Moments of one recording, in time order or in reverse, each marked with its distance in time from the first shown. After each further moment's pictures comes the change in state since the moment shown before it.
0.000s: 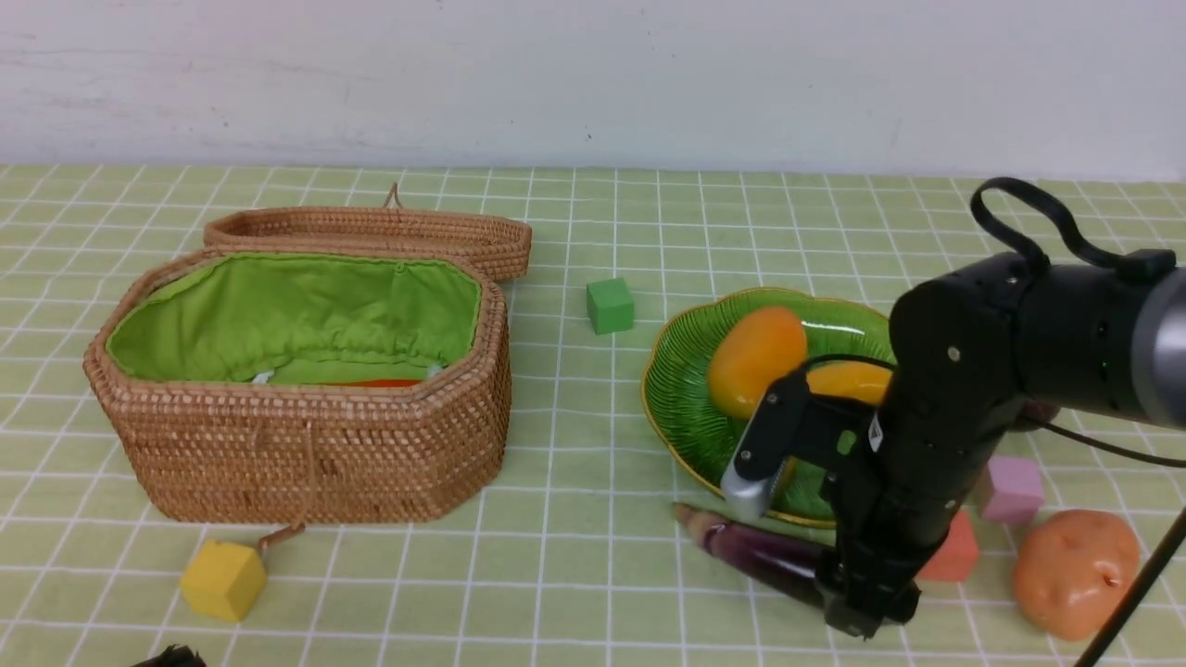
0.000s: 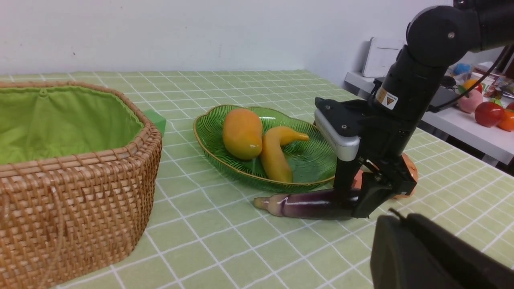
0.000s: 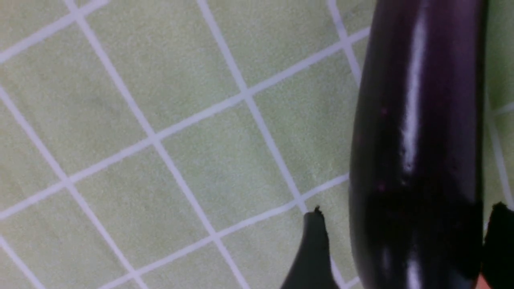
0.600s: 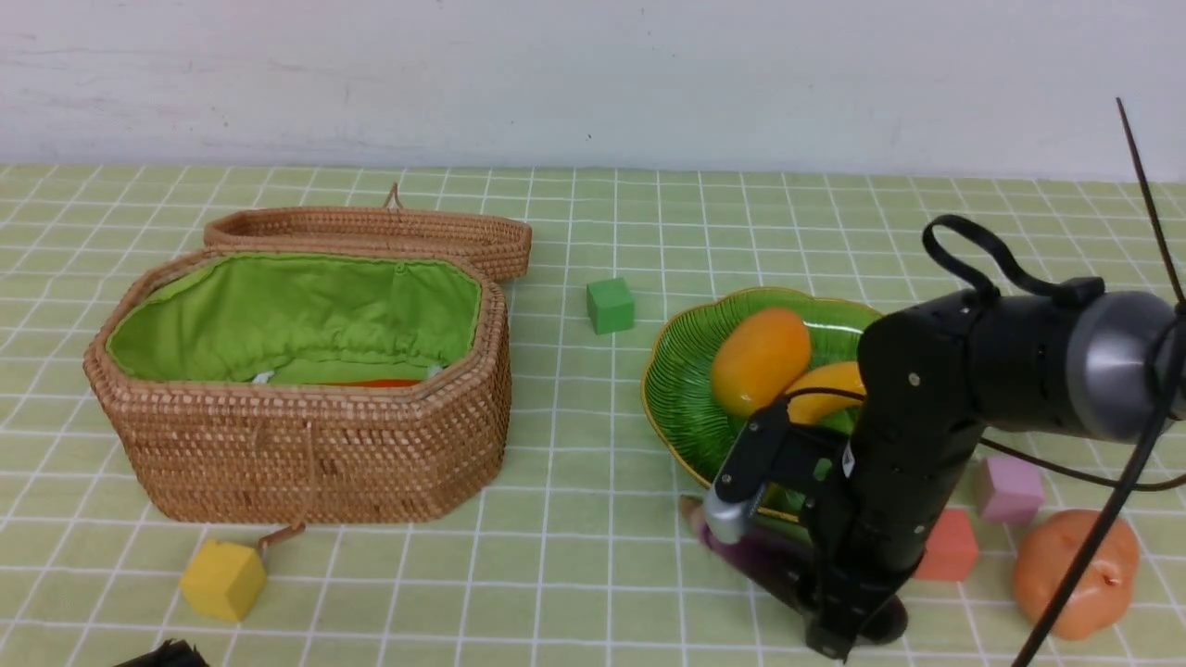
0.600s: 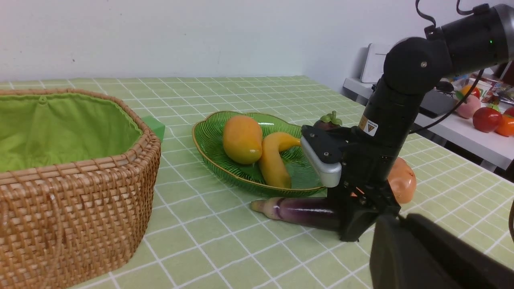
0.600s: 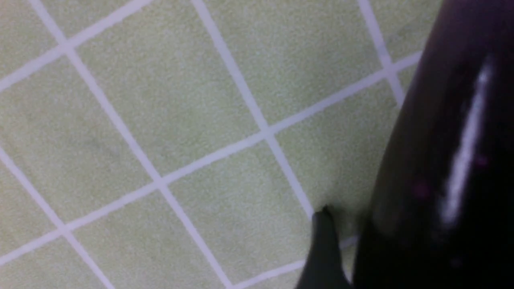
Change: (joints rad) right arm 0.002 0.084 0.000 0.030 -0.026 0.001; left arm 0.000 0.000 0.000 0.000 -0.014 0.000
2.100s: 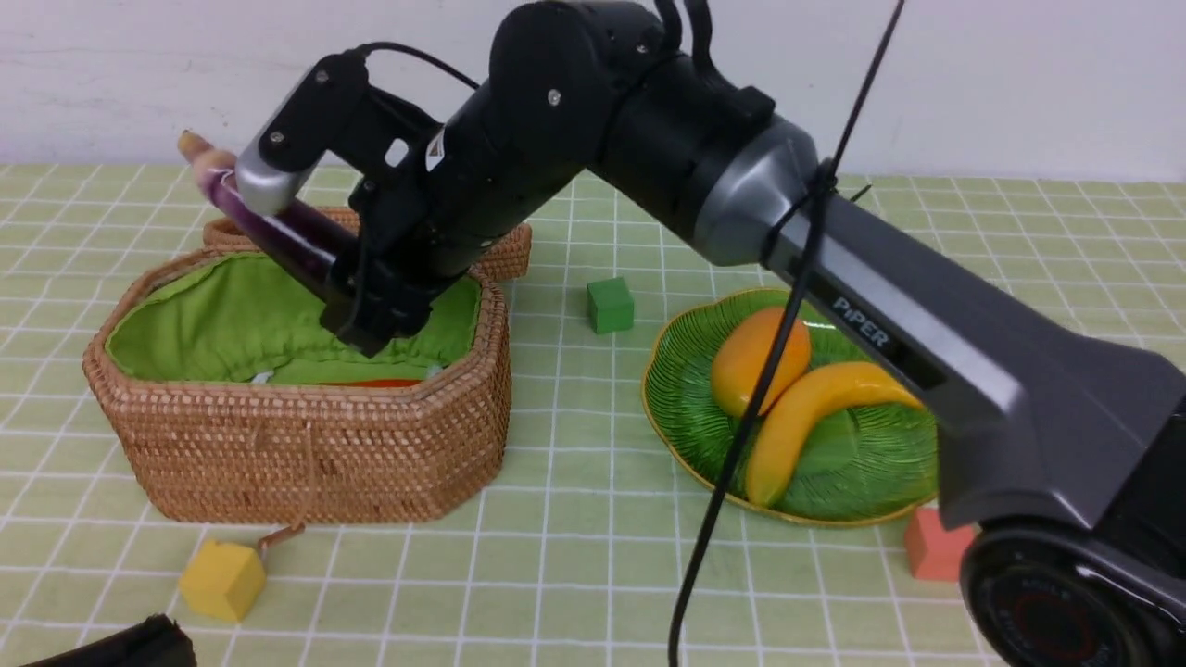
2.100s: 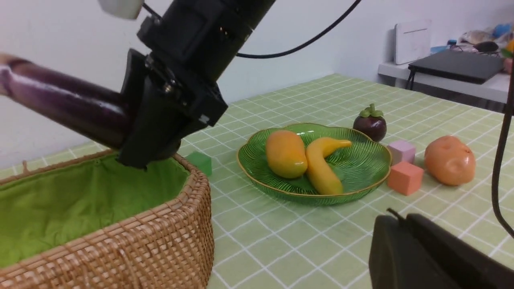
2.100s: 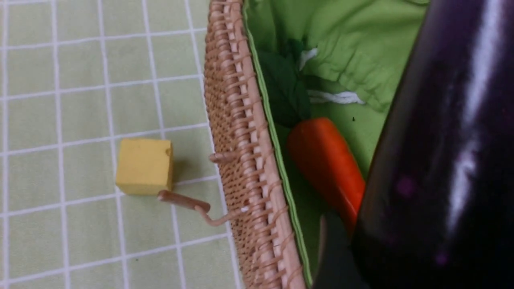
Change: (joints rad) right arm 0.279 0.473 -1.328 0.226 0.179 -0.034; left arm 0.000 0.000 0.000 0.238 -0.012 0.034
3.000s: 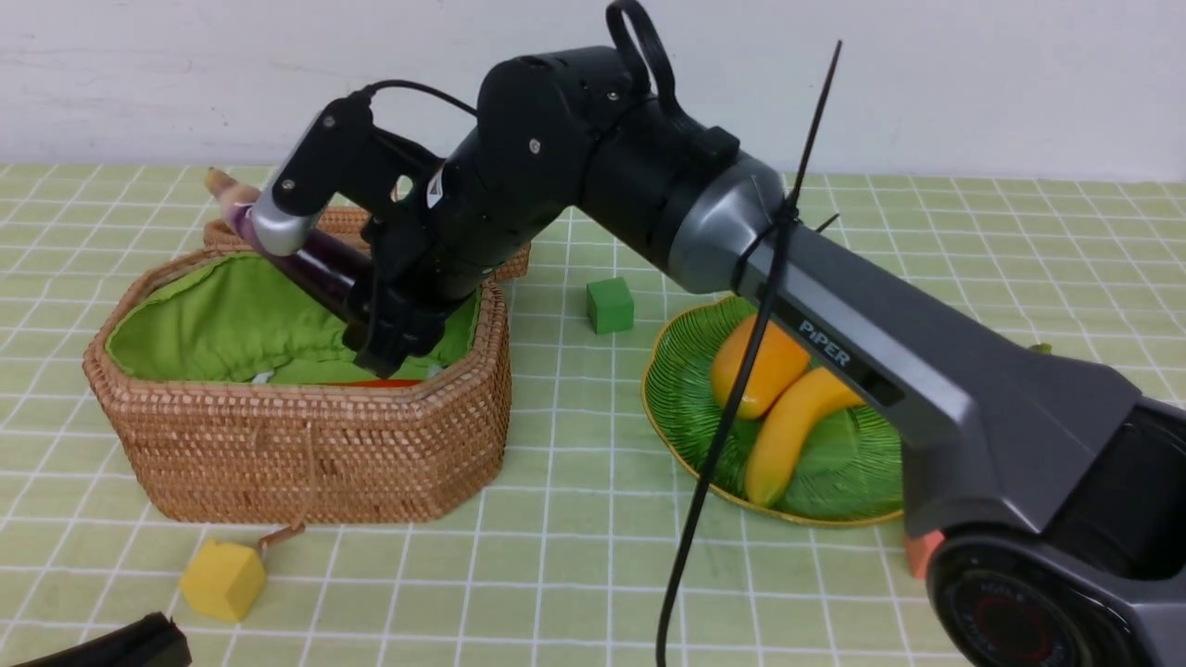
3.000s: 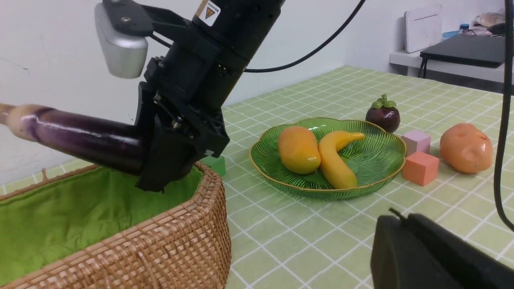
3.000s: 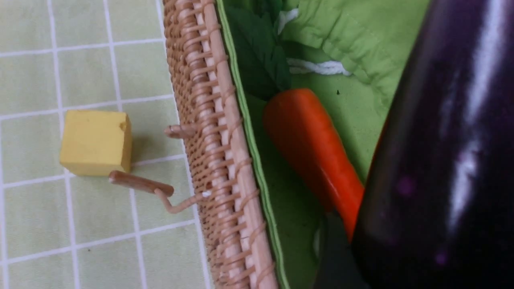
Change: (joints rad) right arm 0.000 0.045 -0.001 -0.070 -0.032 0.001; left arm 0.000 0.000 0.000 0.062 0.013 -0.004
